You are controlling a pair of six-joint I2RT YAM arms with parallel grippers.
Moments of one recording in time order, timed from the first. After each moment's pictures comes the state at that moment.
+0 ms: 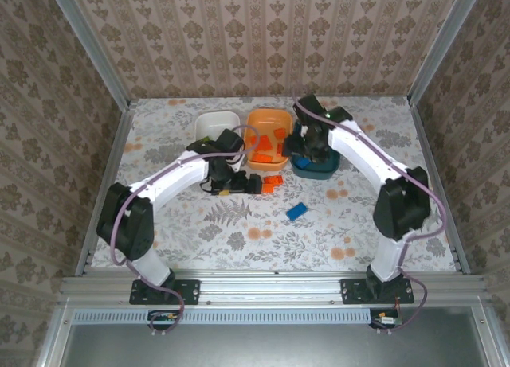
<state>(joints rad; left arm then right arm) -0.64 1.68 1.28 -0.90 0.26 -0.44 0.42 1.79 1.61 -1.03 -0.06 0.56</state>
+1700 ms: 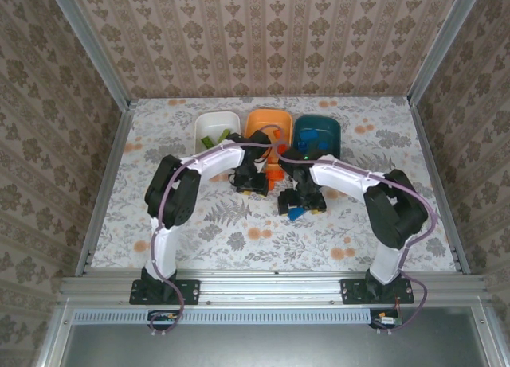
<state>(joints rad) -0.70 2.07 1.57 -1.00 0.19 -0.38 0.61 1.81 1.25 -1.02 -0.11 0.54</state>
